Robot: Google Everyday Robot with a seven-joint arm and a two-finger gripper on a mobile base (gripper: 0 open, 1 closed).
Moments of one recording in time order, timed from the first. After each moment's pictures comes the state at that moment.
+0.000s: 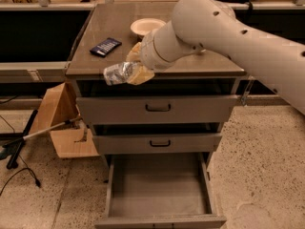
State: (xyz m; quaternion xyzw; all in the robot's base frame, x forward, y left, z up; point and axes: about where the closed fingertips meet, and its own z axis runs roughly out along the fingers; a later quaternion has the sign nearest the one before) arm 0.633 0.041 0.876 -0.71 0.58 0.02 0.40
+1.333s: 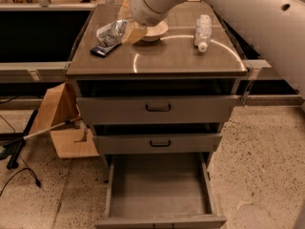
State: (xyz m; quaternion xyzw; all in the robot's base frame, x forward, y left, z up) arm 0.688 0.054 0.974 -0.73 0.54 -0.06 0.41
